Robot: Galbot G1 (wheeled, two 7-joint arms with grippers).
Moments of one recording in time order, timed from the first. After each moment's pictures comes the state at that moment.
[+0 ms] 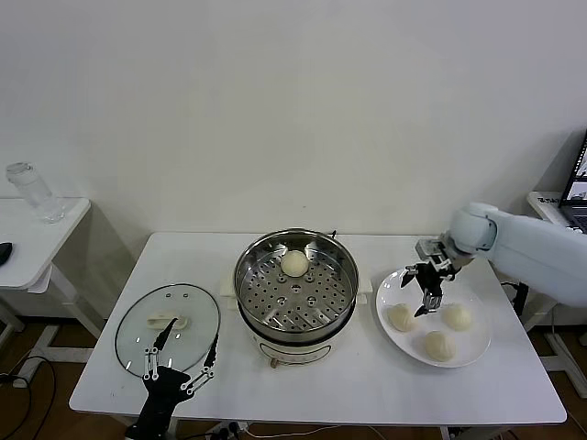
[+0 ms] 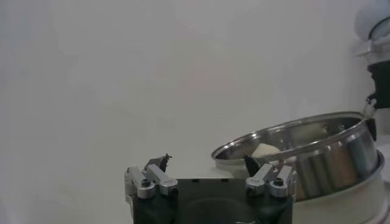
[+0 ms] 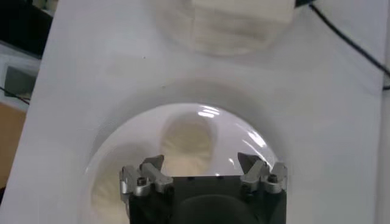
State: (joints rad) left arm 1.80 -1.25 -0.53 -2.07 0.07 -0.40 -0.02; right arm 0.35 0.72 -1.33 1.18 0.31 -0.09 -1.04
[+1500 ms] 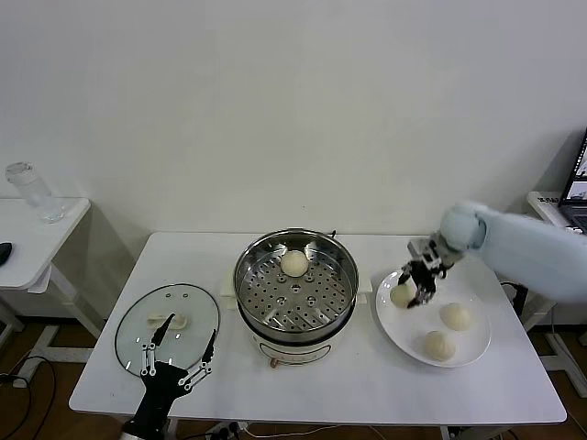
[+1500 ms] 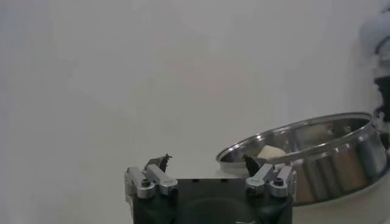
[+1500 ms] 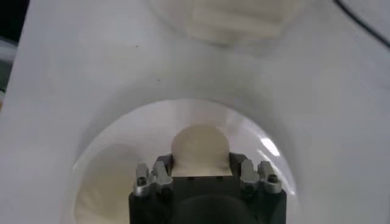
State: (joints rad) left arm 1.78 -1.23 -0.53 -2.07 0.07 -0.40 -0.03; right arm 0.52 0.78 -1.35 1.19 0.31 -0.09 -1.12
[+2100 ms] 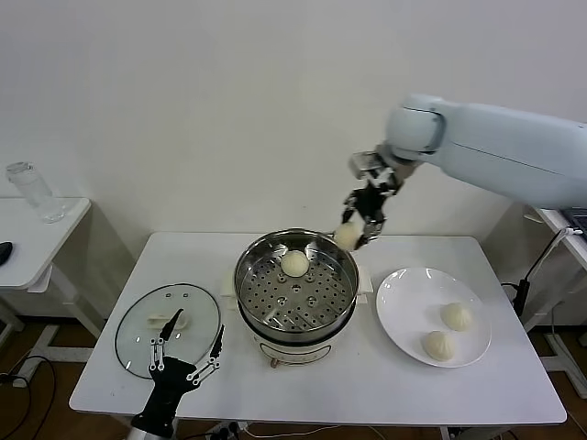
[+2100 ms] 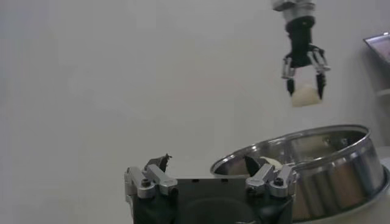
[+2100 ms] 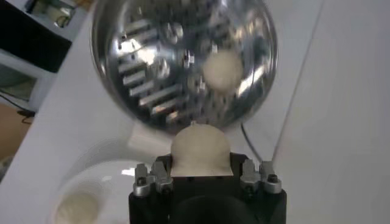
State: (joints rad) left arm 1.74 -1.23 -0.49 -2.06 0.07 -0.41 -0.04; right arm 0.86 1.08 -1.51 1.32 0.60 -0.21 -1.14
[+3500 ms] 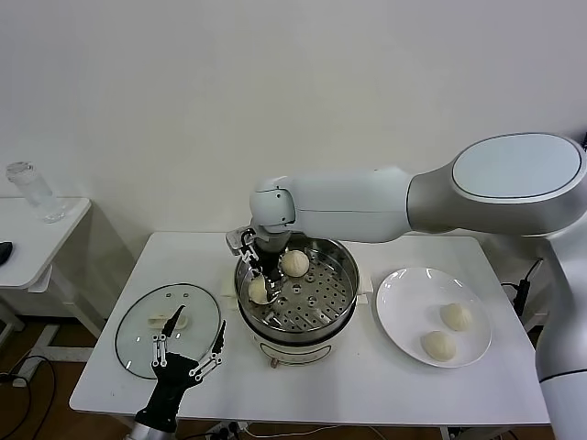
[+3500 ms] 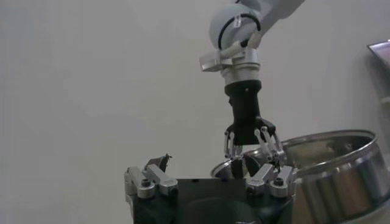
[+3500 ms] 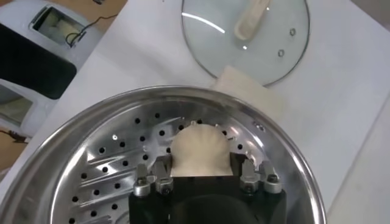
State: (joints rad) left arm 1.71 -1.23 -0.47 -2.04 0.06 -0.43 -0.05; right arm 0.69 1.50 -1.62 1.20 0.69 -0.33 -0.92
